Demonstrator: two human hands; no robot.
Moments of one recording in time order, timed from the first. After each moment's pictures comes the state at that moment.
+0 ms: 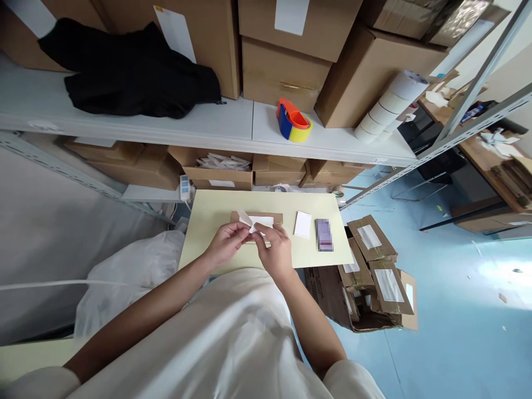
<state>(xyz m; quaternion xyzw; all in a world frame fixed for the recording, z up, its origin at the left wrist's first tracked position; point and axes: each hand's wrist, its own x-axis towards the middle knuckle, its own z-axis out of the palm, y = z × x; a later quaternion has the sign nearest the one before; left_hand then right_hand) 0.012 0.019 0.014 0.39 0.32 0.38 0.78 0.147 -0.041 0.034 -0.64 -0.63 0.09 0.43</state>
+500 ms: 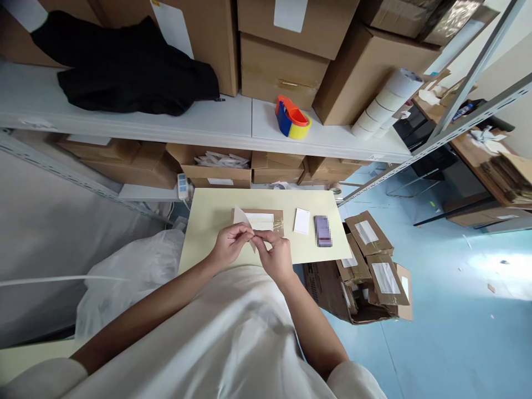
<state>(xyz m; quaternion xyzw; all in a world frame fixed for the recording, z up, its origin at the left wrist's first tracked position) 0.003 0.011 0.006 0.63 0.29 0.43 0.58 0.137 -0.059 0.037 -0.63 -0.57 0.25 0.46</state>
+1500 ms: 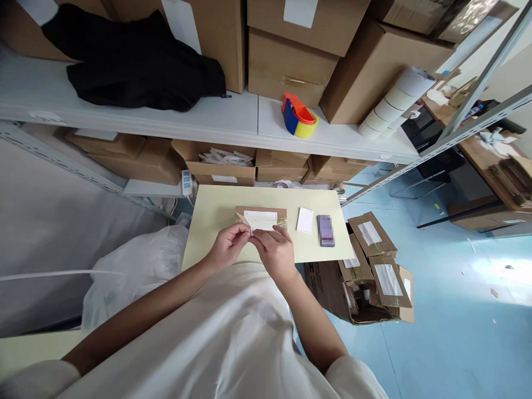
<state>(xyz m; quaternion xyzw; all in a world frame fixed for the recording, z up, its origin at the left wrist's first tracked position) -0.012 0.003 0.013 0.64 0.31 0.41 0.58 0.131 -0.053 0.036 -0.59 -0.70 0.00 0.39</state>
